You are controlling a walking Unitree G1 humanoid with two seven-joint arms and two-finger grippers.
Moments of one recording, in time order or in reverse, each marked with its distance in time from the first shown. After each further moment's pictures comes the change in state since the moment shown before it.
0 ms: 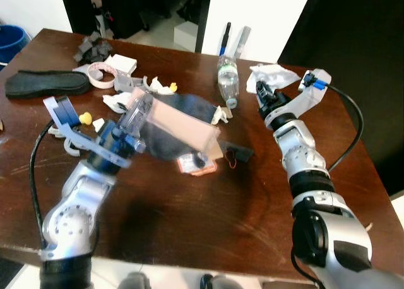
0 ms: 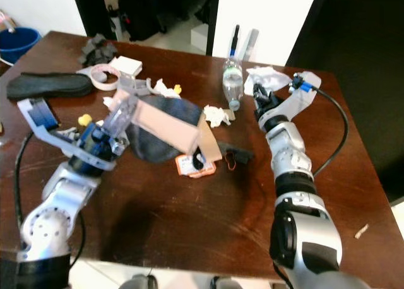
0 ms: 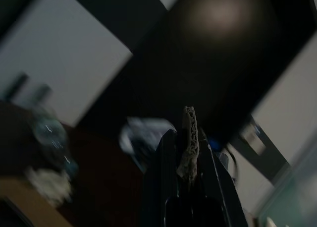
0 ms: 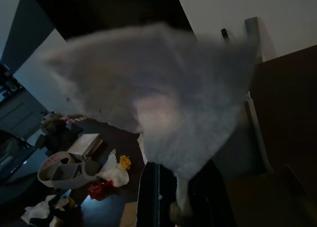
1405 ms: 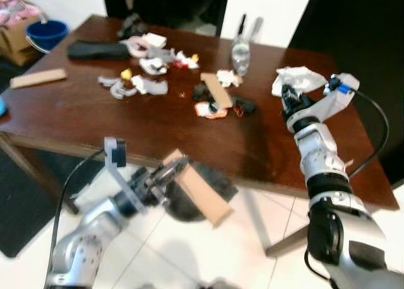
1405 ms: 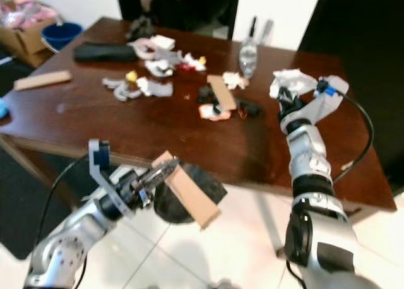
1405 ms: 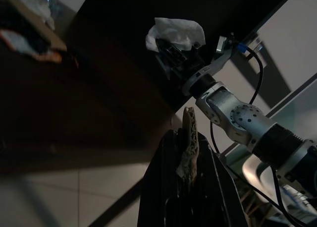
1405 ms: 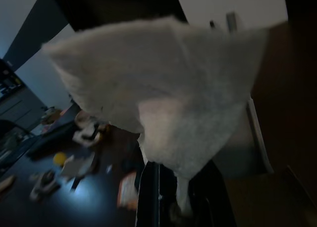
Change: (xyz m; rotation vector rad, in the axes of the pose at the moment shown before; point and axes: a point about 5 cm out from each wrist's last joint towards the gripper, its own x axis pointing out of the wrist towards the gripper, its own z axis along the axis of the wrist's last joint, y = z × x) left arm -0.036 0.010 -0.062 -0.105 0.320 0.061; right arm -0.013 -0.038 0.027 -0.084 -0.063 -0.135
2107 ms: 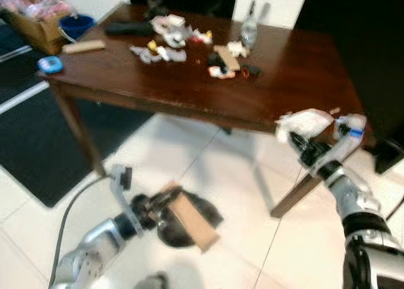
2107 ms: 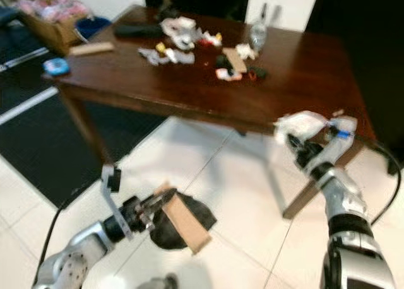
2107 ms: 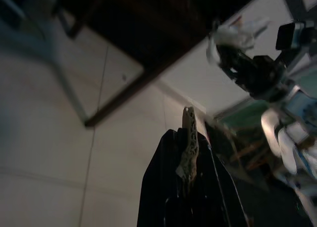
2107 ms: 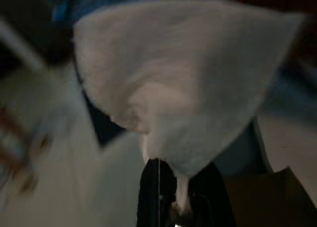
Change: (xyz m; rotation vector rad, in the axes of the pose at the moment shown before) left arm -0.047 0.039 -0.066 -0.106 0.224 0.234; right arm -0.104 -0.076 -0.053 -0.222 0.580 0.378
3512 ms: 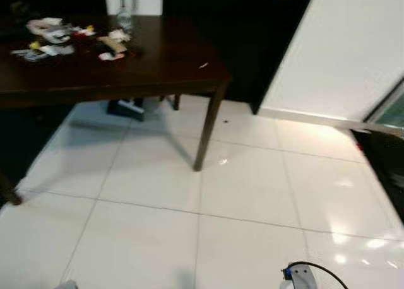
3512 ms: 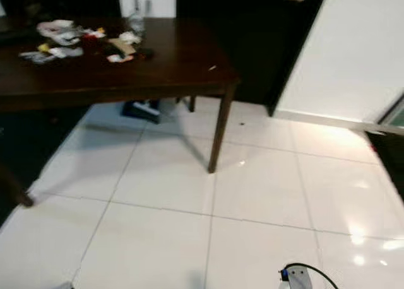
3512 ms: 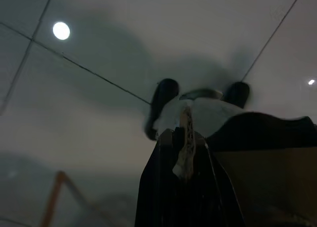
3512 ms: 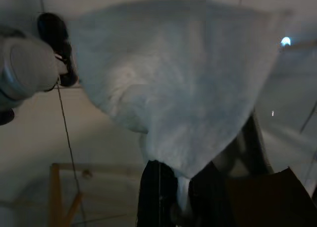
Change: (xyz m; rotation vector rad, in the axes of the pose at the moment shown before) left arm -0.165 0.070 -0.156 -0.260 0.419 1.299; right arm -0.112 0.055 -0.233 0.051 1.014 -0.790
